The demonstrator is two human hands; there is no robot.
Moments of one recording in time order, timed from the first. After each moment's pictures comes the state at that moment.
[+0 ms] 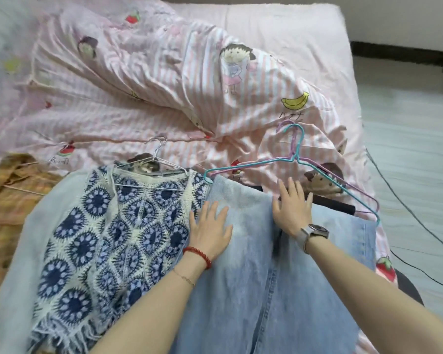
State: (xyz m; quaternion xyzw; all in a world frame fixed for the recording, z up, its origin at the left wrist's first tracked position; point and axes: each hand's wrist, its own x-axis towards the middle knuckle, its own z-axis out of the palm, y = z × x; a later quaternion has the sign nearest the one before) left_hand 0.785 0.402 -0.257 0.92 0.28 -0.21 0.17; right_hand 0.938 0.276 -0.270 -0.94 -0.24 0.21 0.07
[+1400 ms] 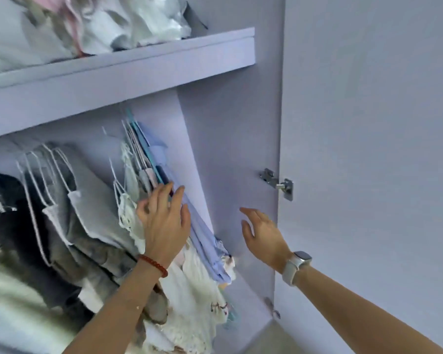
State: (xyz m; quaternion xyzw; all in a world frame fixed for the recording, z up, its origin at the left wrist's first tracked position) left_hand -0.149 -0.043 0.070 0.13 0.91 0.06 -0.38; right_hand -0.109 0.160 0.037 0.04 -0.93 0.34 0.12
